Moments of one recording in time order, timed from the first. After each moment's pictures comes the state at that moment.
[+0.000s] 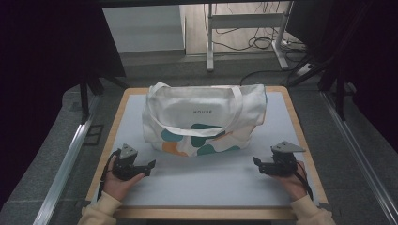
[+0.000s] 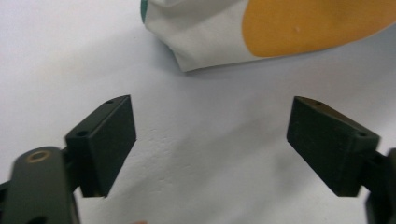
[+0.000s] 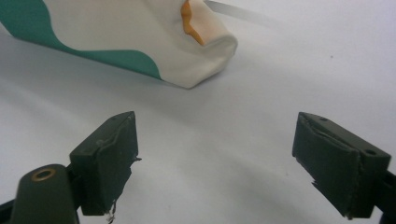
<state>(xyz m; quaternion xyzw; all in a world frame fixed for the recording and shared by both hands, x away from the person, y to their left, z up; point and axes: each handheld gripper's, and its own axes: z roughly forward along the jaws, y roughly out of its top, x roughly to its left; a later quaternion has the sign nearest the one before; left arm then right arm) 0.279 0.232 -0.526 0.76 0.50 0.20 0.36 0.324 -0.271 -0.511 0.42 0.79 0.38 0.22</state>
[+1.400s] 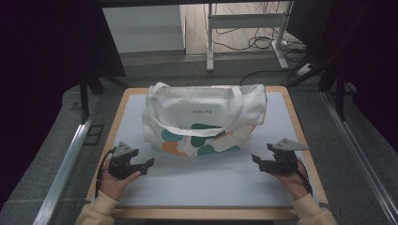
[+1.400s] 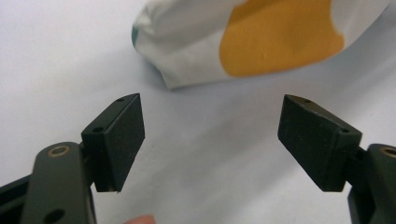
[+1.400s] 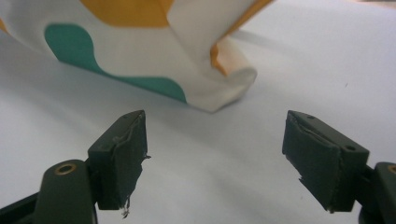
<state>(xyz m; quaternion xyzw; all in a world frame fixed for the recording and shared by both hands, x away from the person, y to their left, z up) 0.273 0.239 -0.506 0.75 0.49 0.18 0.40 0.320 -0.267 -0.490 0.39 0.79 0.42 0.21</state>
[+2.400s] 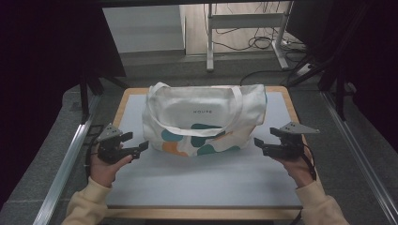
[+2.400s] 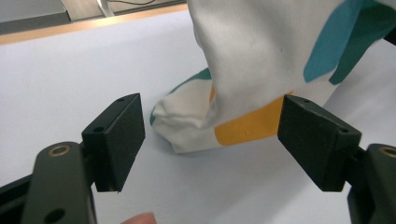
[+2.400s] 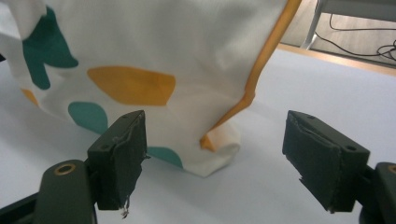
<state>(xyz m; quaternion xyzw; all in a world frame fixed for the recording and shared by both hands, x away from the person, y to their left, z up) 0.286 0.253 -0.441 0.74 0.47 0.19 0.45 0.338 -0.266 -0.436 0.39 0.77 0.46 0.22</state>
